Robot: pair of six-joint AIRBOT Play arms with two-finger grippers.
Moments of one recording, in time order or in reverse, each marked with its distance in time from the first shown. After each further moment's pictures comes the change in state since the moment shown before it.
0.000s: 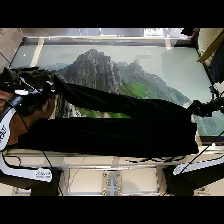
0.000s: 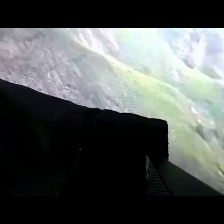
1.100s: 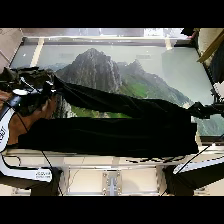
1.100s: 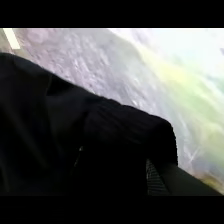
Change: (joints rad) left arm 0.005 0.011 0.000 0.018 -0.043 0.000; right arm -0.056 -0.018 -0.036 0.159 0.043 -0.139
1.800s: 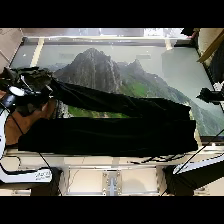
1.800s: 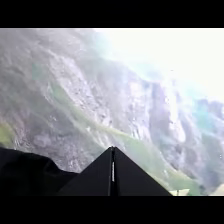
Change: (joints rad) left arm 0.008 0.099 0.000 0.415 -0.190 -0.171; right arm 0.044 -0.023 0.224 -0.052 -0.177 0.089
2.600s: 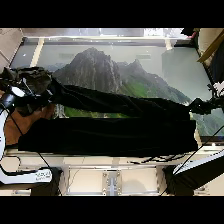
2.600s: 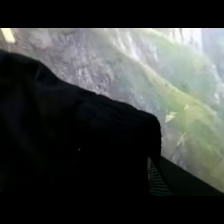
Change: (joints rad) left arm -0.007 0.012 0.000 0.134 -0.077 -0.070; right arm -0.021 -0.106 0.006 -0.036 0.355 -0.066
